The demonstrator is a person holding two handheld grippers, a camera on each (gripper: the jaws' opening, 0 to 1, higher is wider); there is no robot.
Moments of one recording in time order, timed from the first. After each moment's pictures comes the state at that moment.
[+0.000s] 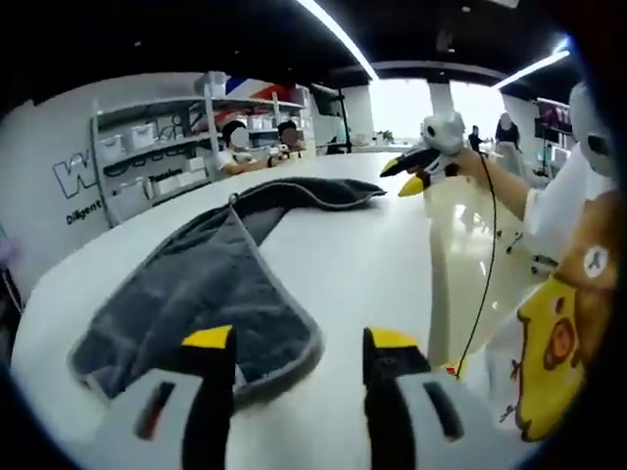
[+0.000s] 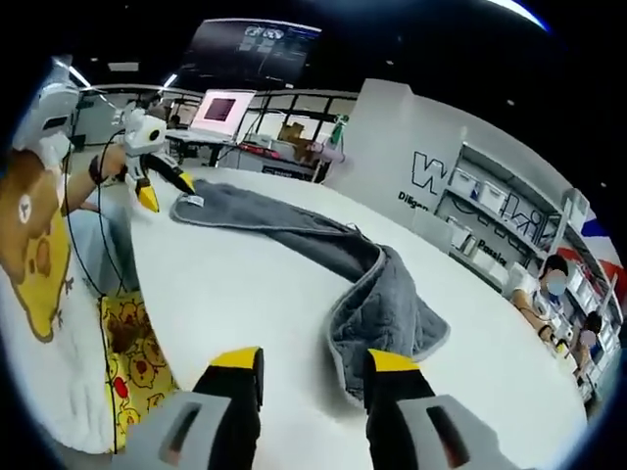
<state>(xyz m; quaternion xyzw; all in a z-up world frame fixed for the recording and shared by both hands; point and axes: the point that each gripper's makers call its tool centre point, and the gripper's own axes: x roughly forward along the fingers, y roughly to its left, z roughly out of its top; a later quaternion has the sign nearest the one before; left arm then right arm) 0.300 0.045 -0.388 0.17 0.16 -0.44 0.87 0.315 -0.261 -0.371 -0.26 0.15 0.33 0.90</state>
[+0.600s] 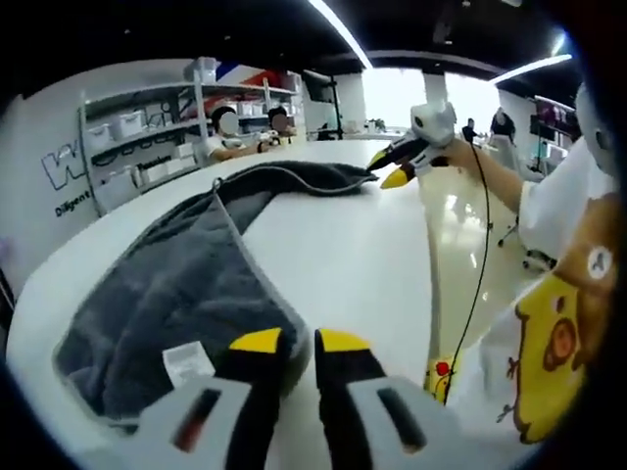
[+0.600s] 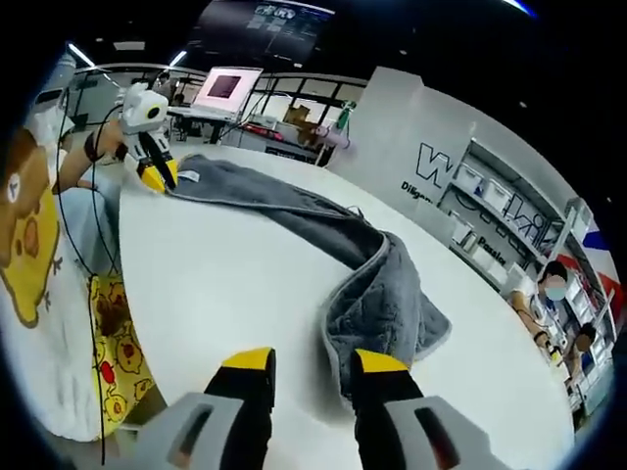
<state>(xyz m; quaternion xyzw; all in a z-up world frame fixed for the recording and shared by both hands) 0.304 0.038 -0.402 0.18 0.19 -0.45 0.85 0.329 -0.264 -0.387 -0.28 0.17 0.32 0.89</state>
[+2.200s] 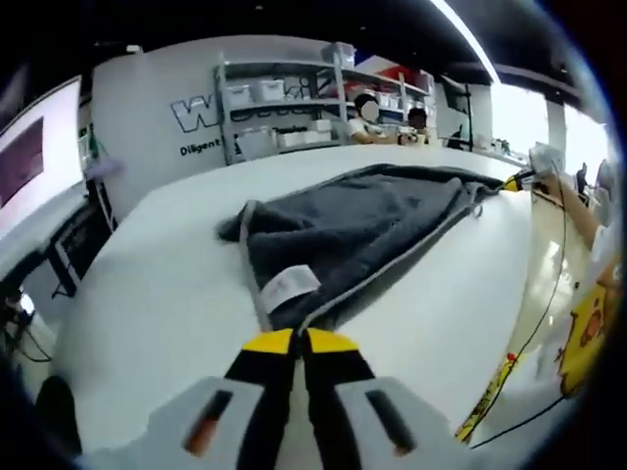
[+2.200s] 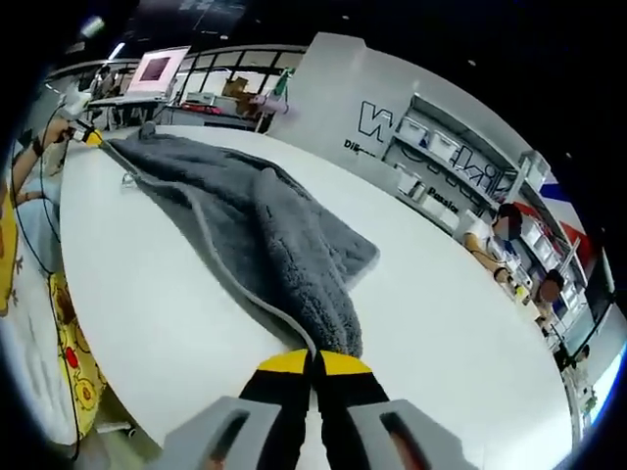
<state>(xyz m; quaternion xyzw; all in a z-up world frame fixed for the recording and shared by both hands) 0.317 0.288 -0.400 0.10 0.23 -0.17 0.95 0.351 -0.377 -0.401 -0.26 0.23 0.19 0.92</state>
